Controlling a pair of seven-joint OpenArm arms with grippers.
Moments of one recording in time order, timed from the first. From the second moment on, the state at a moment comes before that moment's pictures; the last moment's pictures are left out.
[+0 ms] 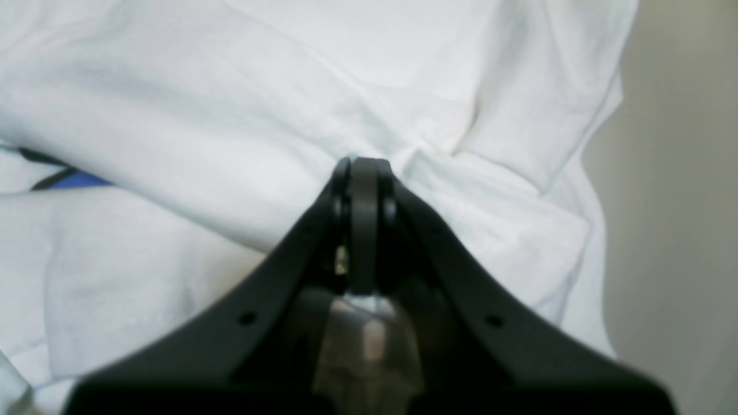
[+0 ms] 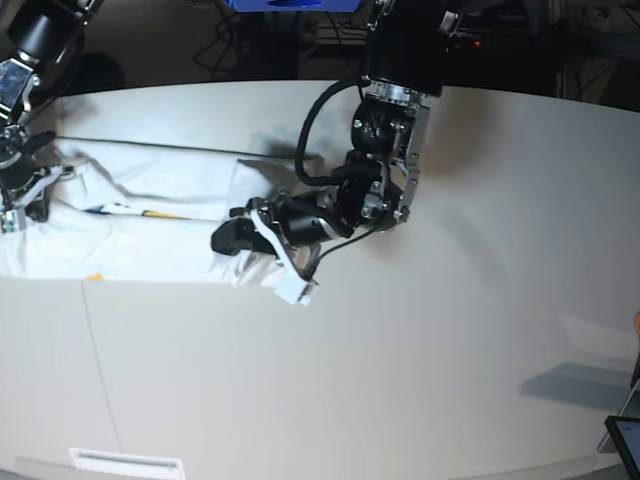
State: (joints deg) left arm -5.4 4.5 12.4 84.5 -47.3 -16.3 54.3; right arm -5.2 14.1 38.9 71.9 -10.6 40.8 -17.1
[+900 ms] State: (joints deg) left arm -11.2 6.3 17.9 71.7 -47.3 -15.8 46.5; right arm -5.2 14.1 38.9 71.9 -10.6 40.8 -17.0
